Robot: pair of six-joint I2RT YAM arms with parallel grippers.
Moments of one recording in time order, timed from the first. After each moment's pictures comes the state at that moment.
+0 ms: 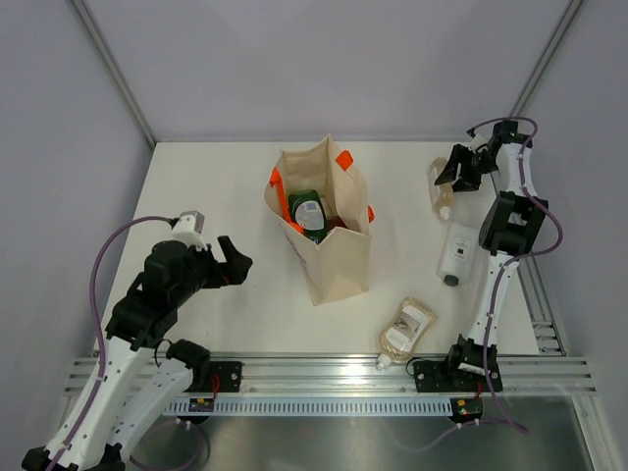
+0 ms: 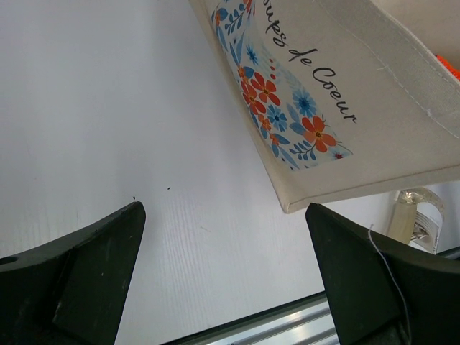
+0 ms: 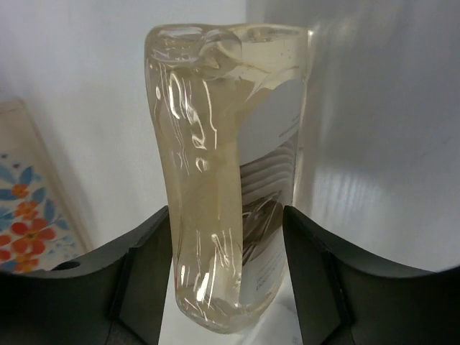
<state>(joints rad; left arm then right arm) -0.39 0.56 0.77 -0.71 0.02 -0.46 -0.25 2.56 2.44 -1.11 -0.54 -0.08</state>
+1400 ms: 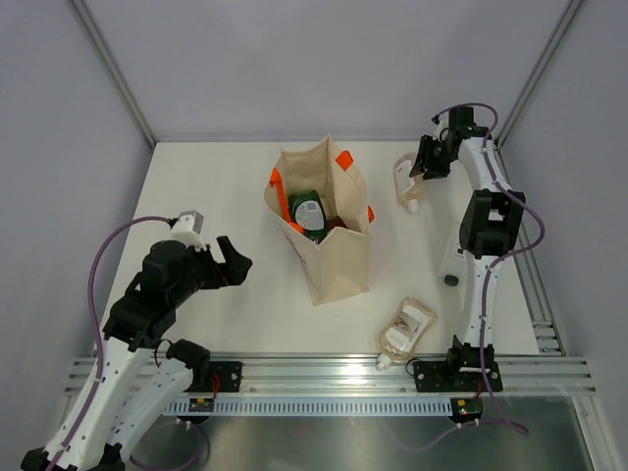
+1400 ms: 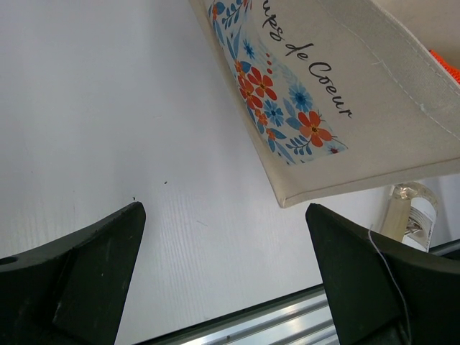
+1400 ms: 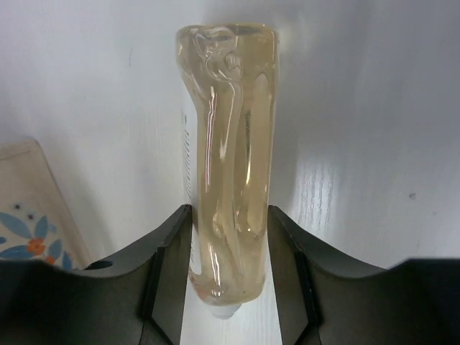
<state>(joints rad) -0.39 0.56 0.79 -0.74 0.03 -0.47 -0.07 2.41 2.21 -0.85 -0.39 0.12</state>
